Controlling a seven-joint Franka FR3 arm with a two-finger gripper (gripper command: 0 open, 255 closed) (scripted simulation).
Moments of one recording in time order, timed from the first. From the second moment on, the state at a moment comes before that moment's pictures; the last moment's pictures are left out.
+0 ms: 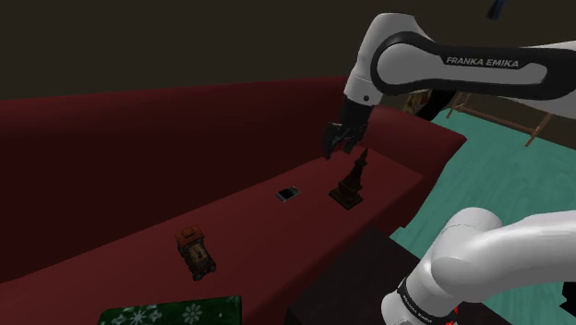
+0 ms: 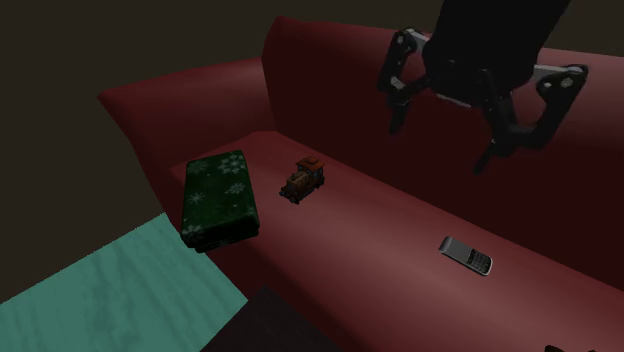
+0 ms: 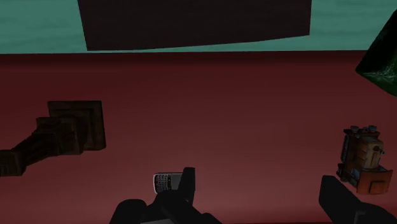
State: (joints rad) arm 0.02 -0.70 0.01 -2.44 0.09 1.80 0.10
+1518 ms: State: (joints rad) arm 0.15 -0.11 0.32 -2.46 0.20 2.53 0.39
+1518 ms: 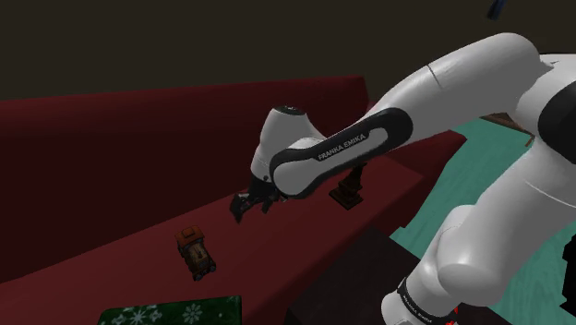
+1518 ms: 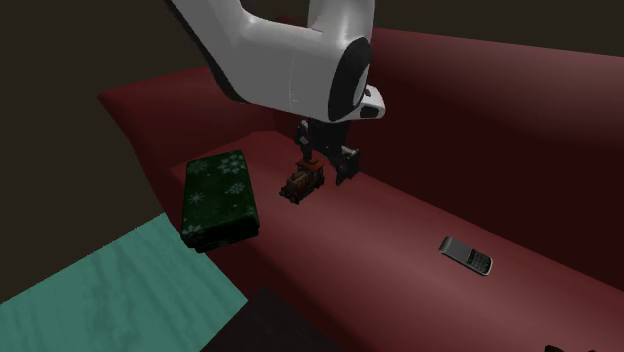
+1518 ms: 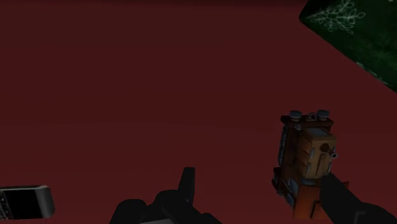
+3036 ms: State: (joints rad) arm 0.35 0.49 0.26 -2.12 -0.13 2.83 0.74
